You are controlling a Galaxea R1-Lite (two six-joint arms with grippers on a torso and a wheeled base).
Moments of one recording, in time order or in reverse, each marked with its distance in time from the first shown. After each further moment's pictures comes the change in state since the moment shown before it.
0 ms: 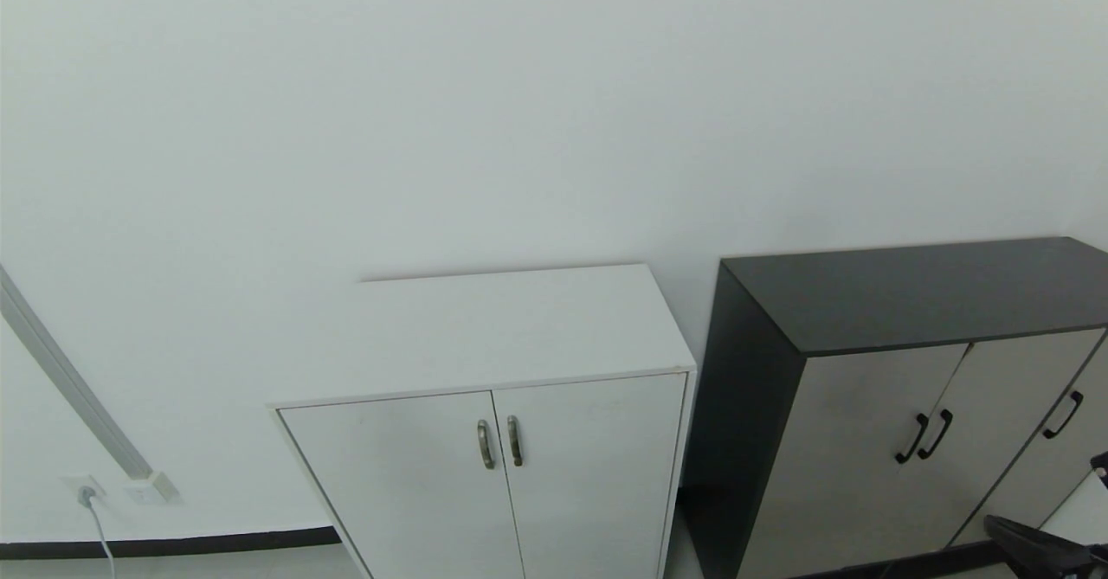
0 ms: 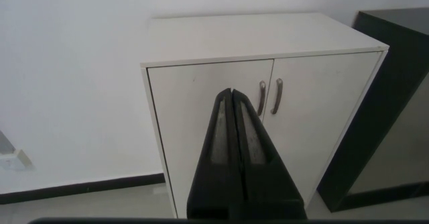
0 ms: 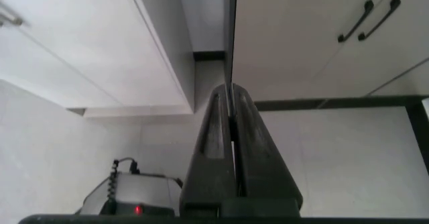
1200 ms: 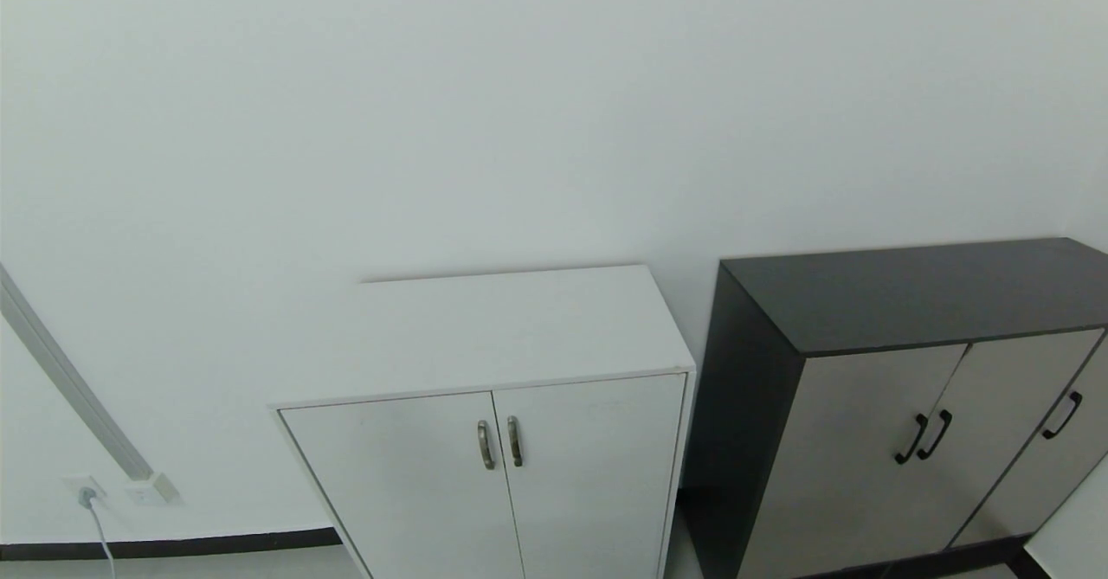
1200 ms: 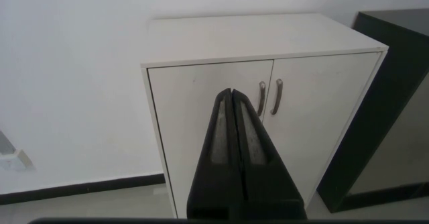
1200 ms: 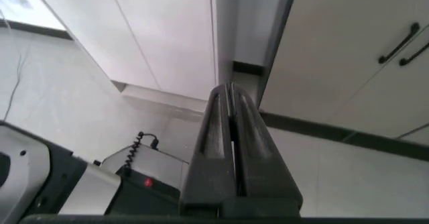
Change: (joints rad) left arm 0.000 0.000 0.000 0.000 0.000 0.000; right arm 0.101 -0.699 0.000 0.668 0.110 -0.069
